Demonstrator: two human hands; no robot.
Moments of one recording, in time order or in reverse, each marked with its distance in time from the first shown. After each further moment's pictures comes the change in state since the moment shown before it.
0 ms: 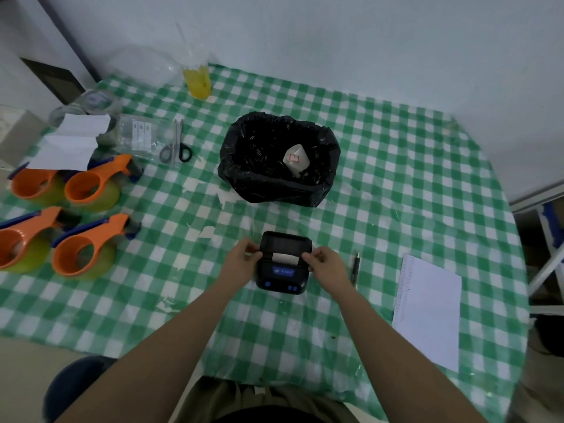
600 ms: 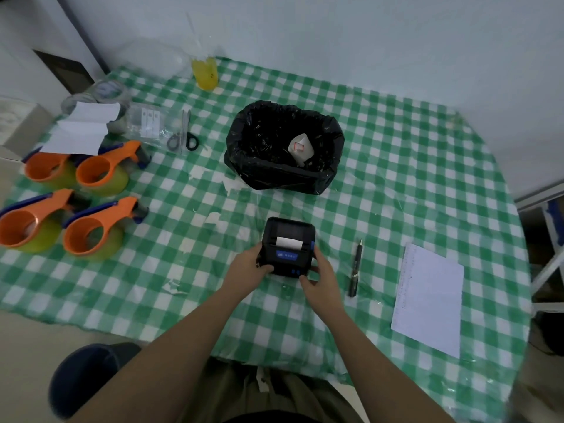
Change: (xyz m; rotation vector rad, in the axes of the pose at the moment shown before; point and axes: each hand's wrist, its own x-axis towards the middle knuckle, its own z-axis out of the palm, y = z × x) left_hand -0.034 -0.022 0.010 0.167 -0.094 0.138; right_hand -0.047 0.052 0.033 0.016 0.038 -0.202
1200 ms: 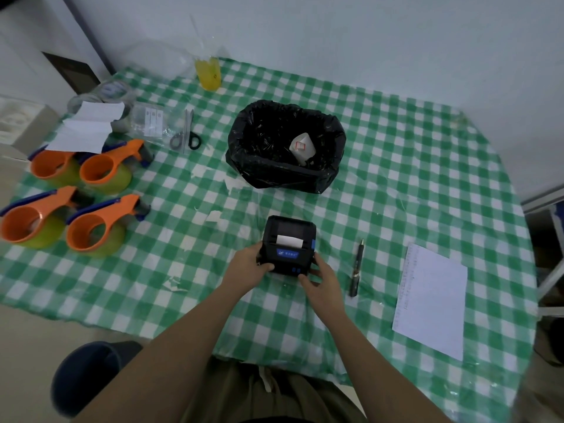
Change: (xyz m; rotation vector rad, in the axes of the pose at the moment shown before) left_hand 0.003 -0.003 0.004 0.013 0.013 0.000; right_hand -0.002 0.012 0.001 0.050 0.015 0.009
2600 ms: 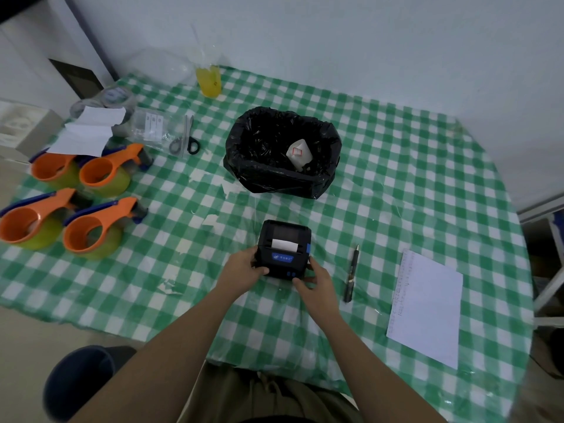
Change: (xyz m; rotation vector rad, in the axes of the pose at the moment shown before) left_hand 0.000 0.000 0.000 -0.013 0.003 -0.030; right_hand 0.002 -0.005 -0.006 -0.061 -0.044 -0.012
